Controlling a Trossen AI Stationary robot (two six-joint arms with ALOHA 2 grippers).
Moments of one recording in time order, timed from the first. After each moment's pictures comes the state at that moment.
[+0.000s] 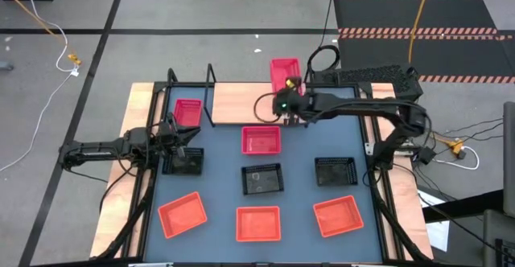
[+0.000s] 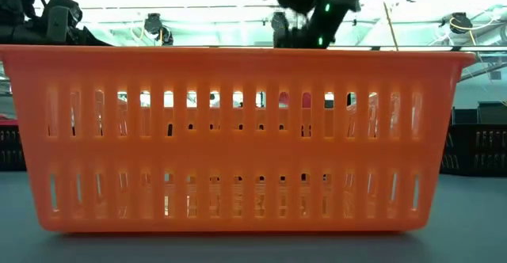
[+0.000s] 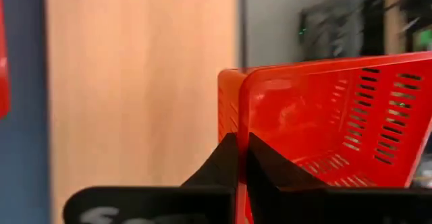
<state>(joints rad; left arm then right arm) 0.06 0.04 0.01 0.08 -0.30 -0.01 -0.29 1.65 1.23 -0.50 0.60 -0.60</state>
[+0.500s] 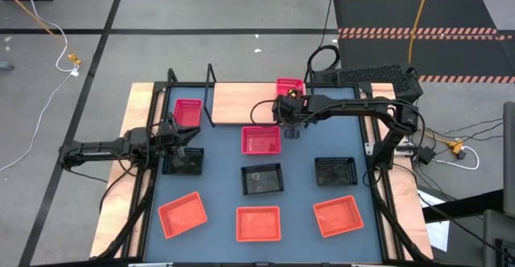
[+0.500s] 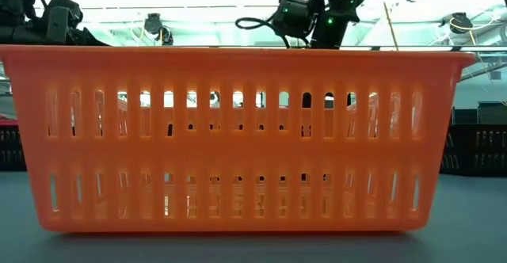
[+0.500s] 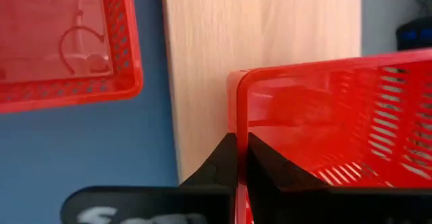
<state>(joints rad) 0.06 0.04 0.01 0.07 -0.30 -0.03 -0.29 1.72 1.23 -0.68 0.34 -0.32</state>
